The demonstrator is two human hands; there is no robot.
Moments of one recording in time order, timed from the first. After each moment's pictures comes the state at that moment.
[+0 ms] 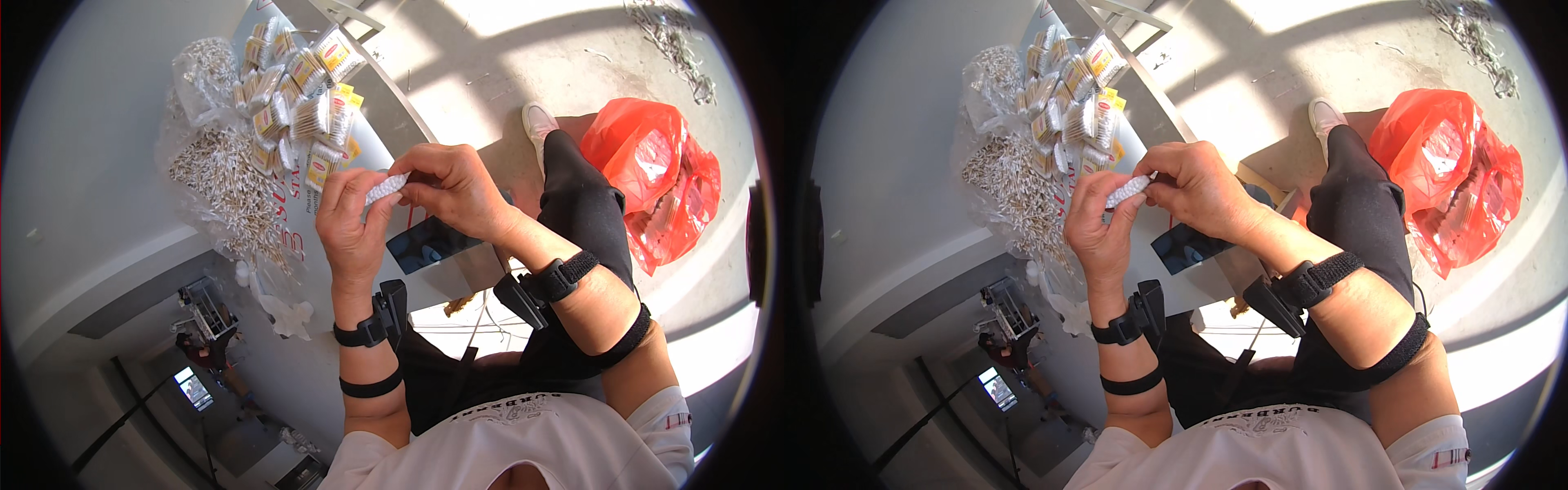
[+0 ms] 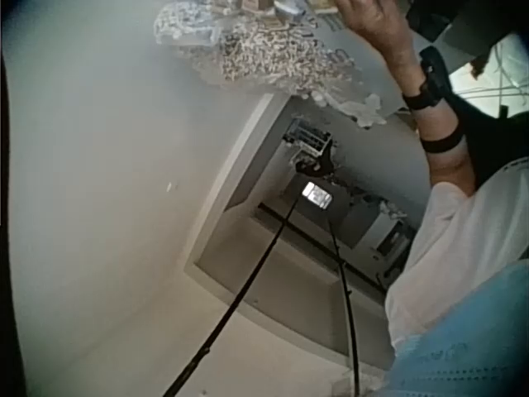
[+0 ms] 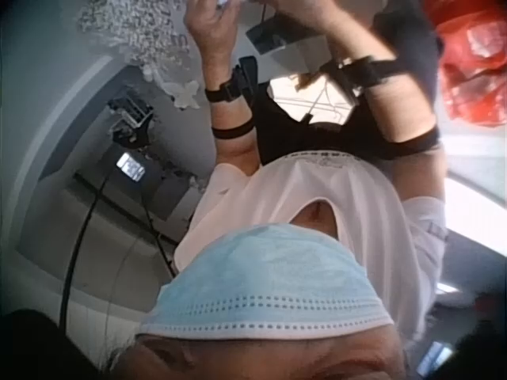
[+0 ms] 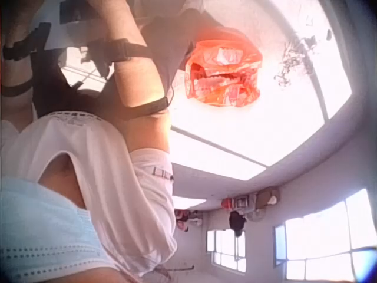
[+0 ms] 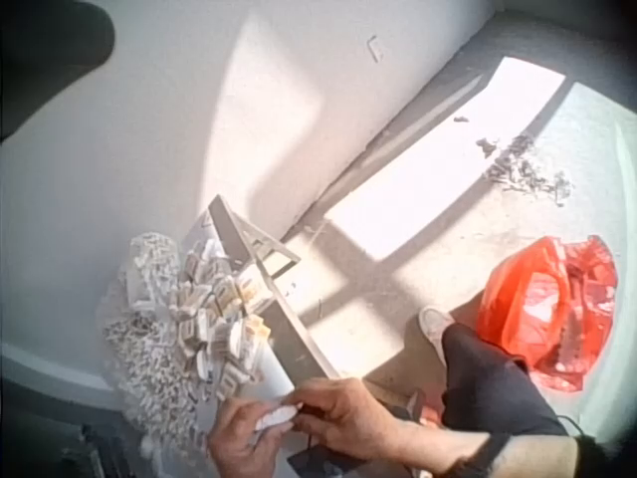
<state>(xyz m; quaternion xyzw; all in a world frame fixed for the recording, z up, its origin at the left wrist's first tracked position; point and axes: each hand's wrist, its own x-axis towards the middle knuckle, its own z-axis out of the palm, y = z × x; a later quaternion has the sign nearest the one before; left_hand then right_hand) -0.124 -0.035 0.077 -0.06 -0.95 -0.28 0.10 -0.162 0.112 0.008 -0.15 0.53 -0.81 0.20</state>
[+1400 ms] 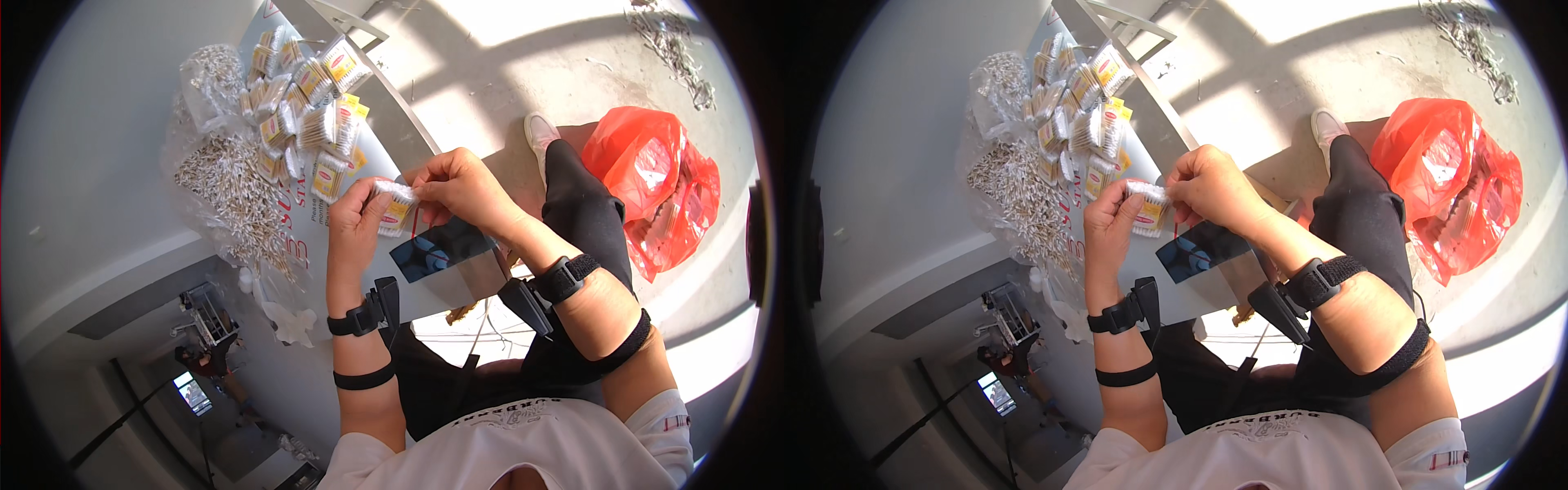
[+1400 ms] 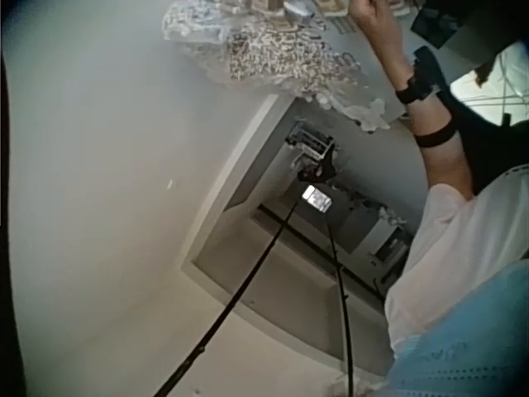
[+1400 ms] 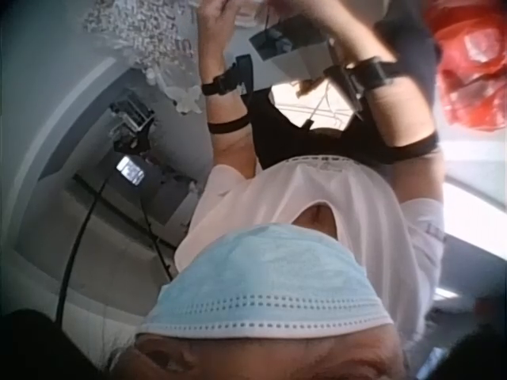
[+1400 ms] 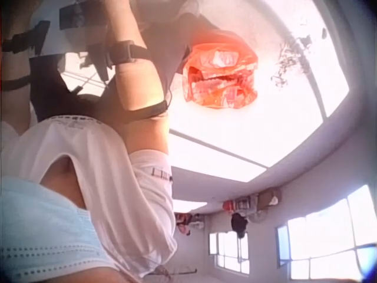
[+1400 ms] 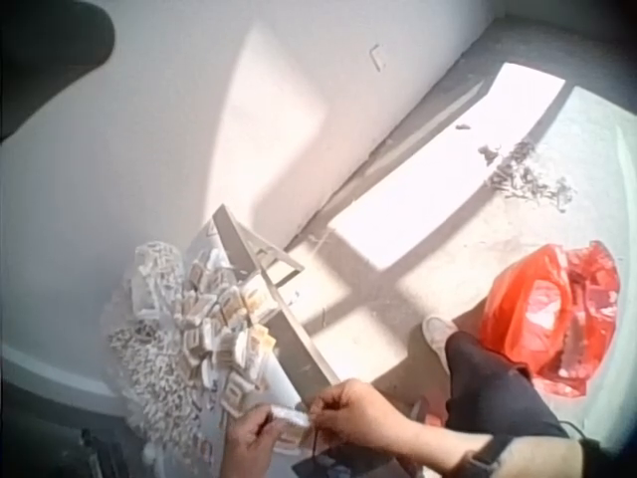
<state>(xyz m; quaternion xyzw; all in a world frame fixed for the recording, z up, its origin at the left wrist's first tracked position) -0.128 -0.069 0.057 0.09 -0.87 -0.48 -0.08 -0.174 0.113 0.001 0.02 0.48 -0.78 0.39</state>
